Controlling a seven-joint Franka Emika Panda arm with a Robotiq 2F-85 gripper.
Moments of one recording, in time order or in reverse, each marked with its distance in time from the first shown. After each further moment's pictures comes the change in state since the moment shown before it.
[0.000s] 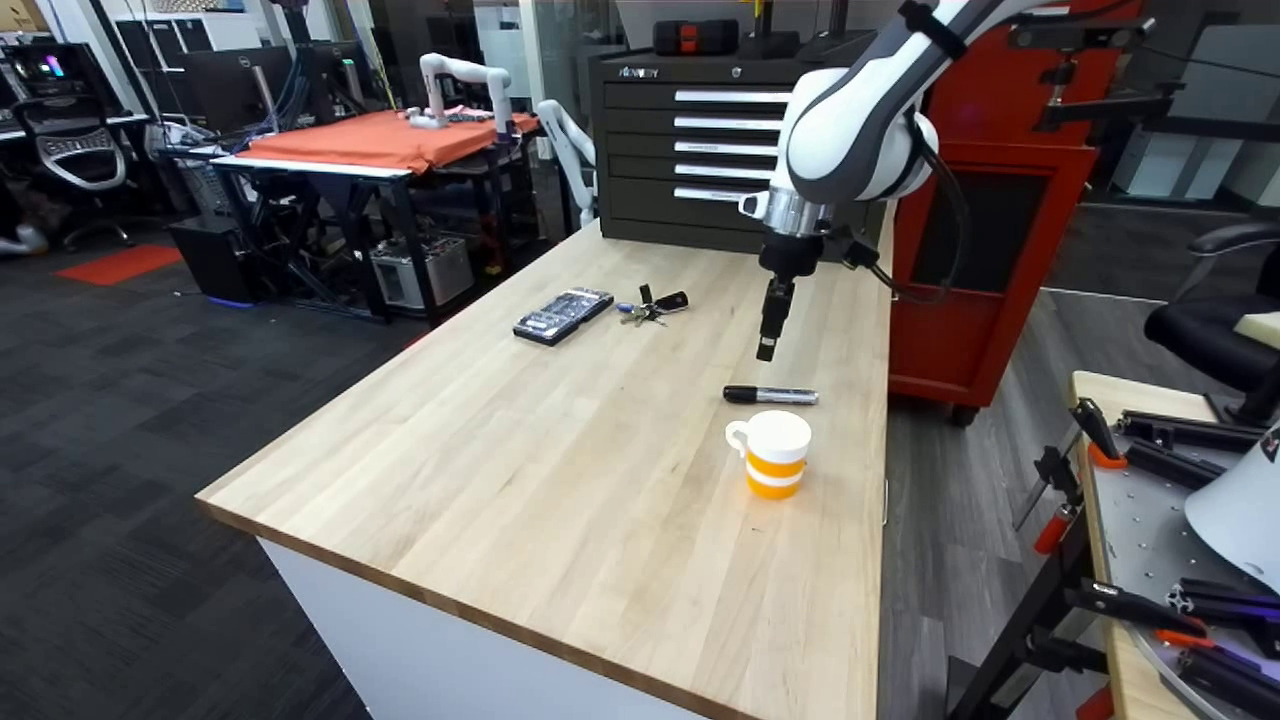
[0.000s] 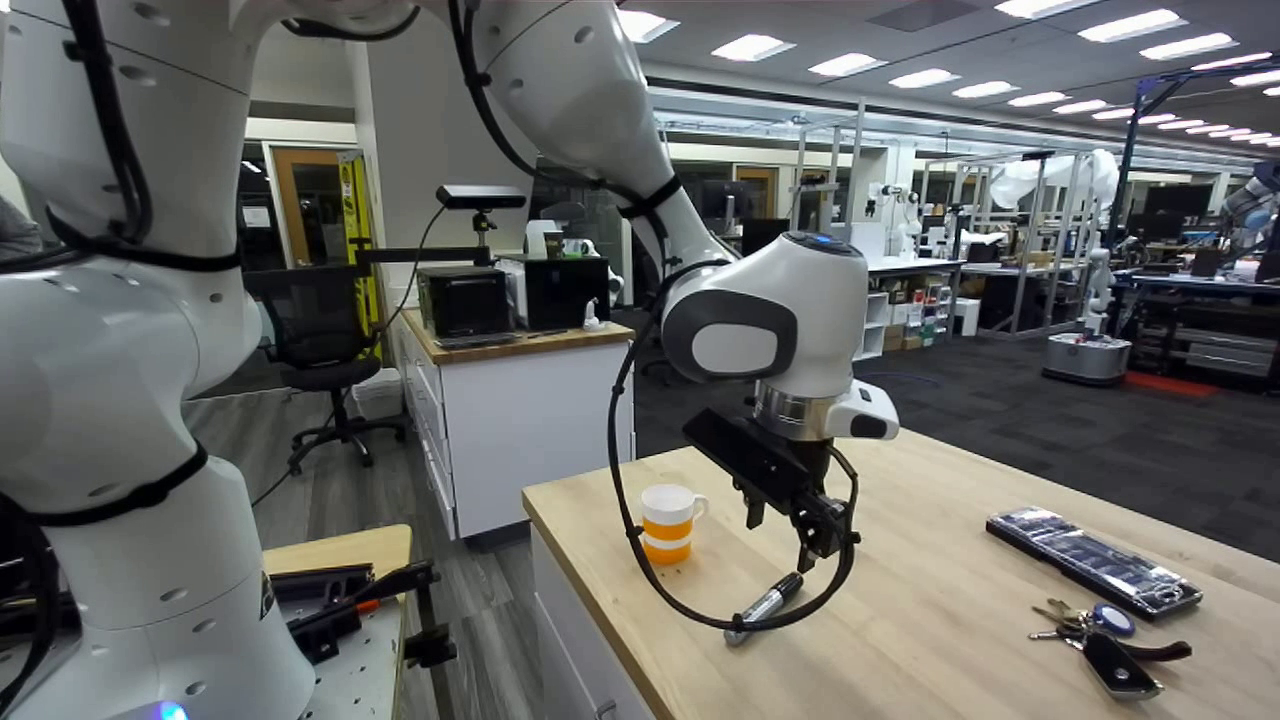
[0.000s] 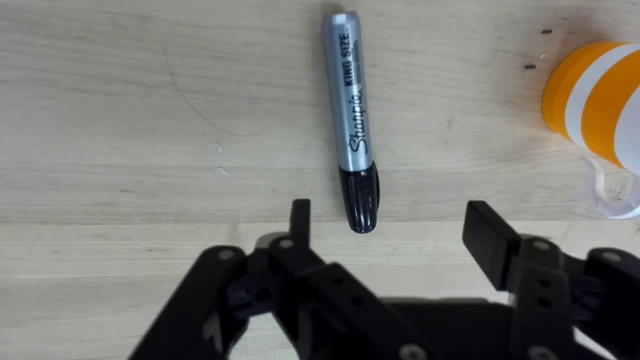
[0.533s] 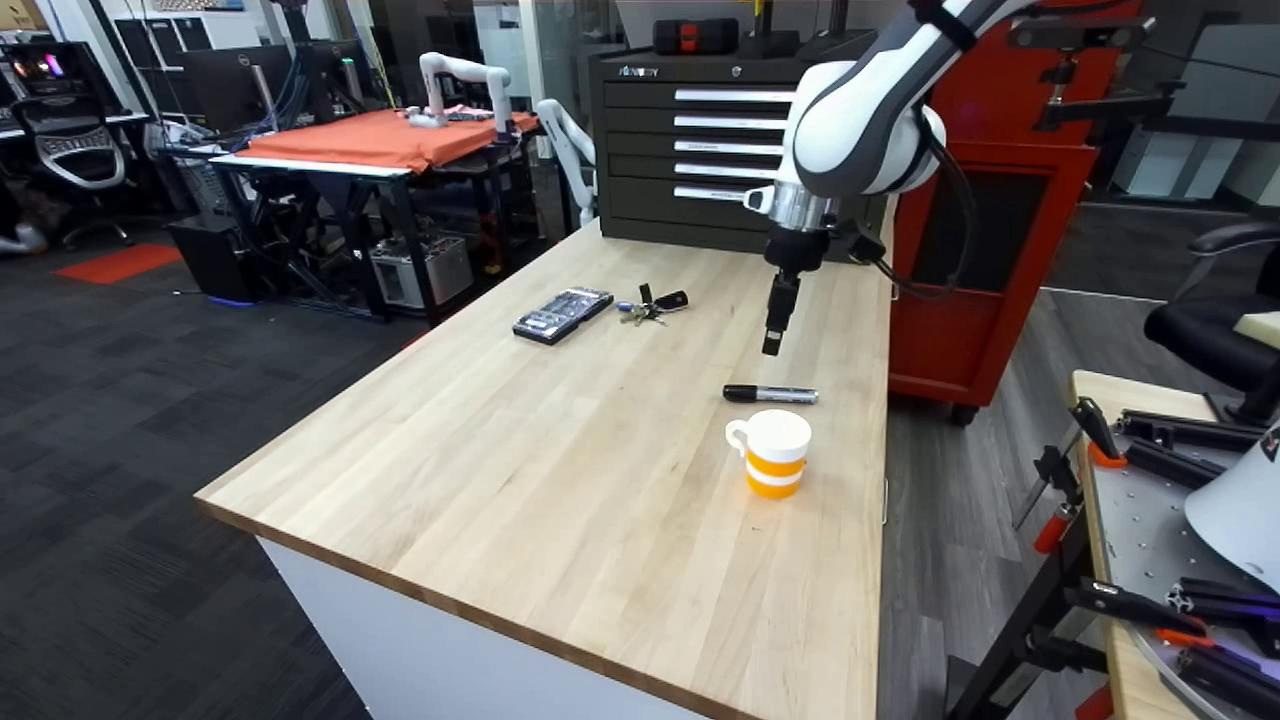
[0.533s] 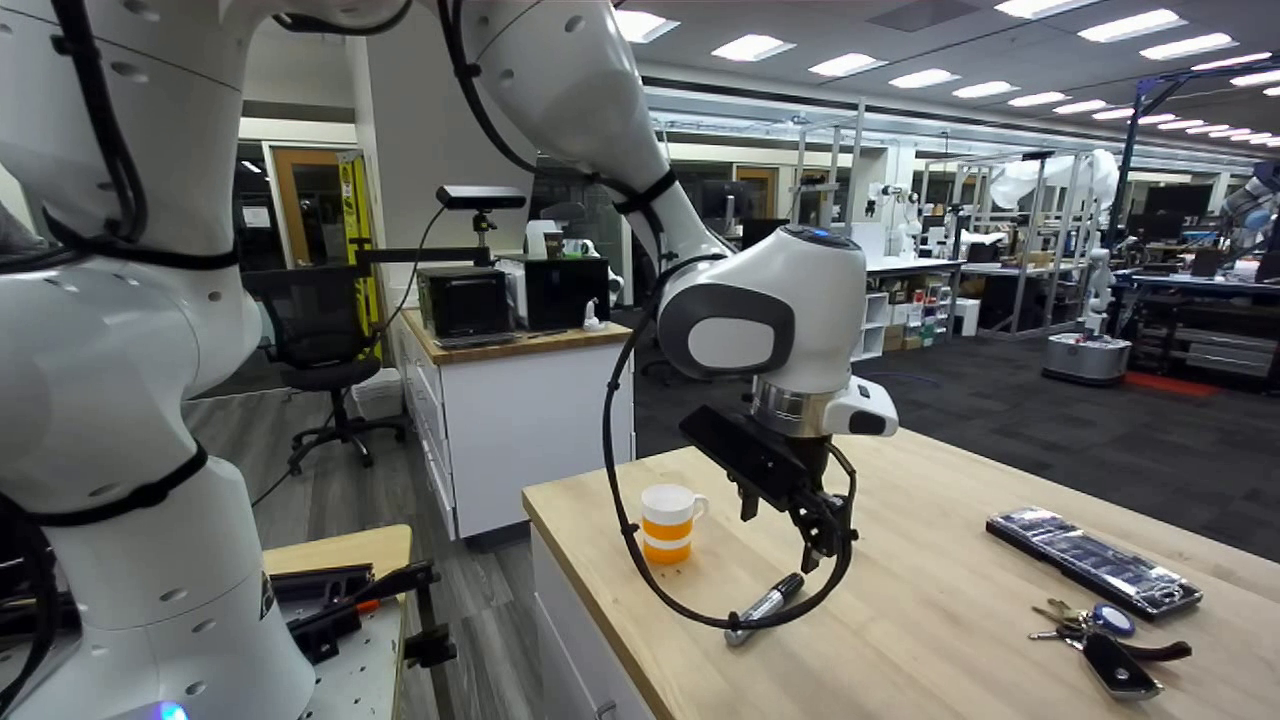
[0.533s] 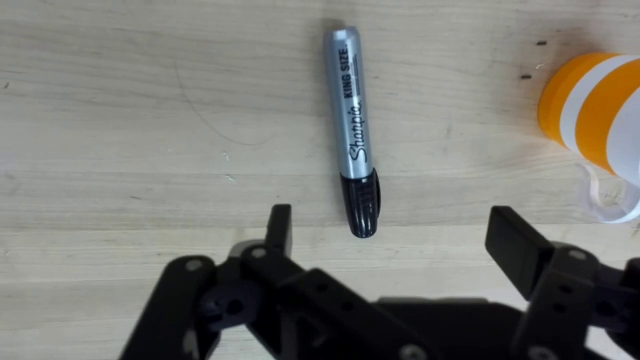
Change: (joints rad) arm 0.000 -0.024 -0.008 -0.018 -0.005 -0.008 0.003
